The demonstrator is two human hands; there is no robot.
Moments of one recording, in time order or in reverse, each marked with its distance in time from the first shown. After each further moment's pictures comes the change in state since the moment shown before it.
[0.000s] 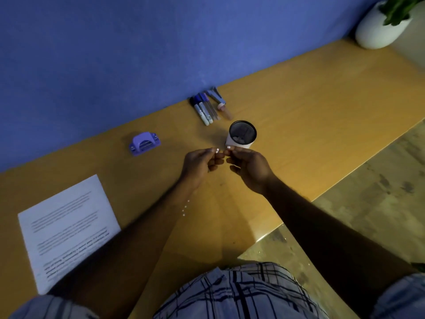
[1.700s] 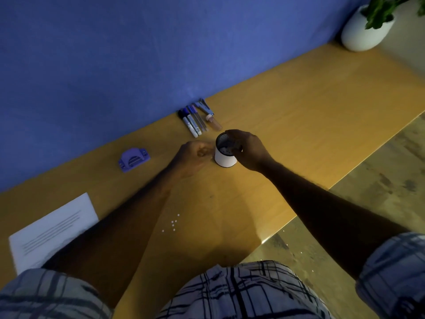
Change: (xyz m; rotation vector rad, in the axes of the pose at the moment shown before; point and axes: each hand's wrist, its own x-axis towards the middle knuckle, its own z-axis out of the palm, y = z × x) left_hand 0.052 0.046 0.011 0.851 -0.194 0.311; right_hand 0.045 -0.064 -0.047 -1.298 0.107 -0.508
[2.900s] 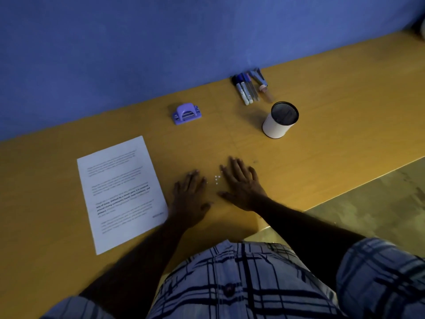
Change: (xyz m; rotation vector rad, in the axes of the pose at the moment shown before) left_hand -0.233 -0.158 0.053 0.769 -0.052 -0.194; right_hand -0.126 -0.036 0.200 -0.514 -0.448 -0.165
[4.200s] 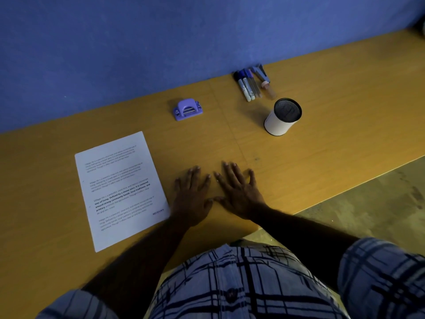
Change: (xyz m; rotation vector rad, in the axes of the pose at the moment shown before) left_hand 0.002 0.001 0.008 0.057 0.044 0.034; right_hand -0.016 -0.023 0.013 -0.142 0.055 -0.060
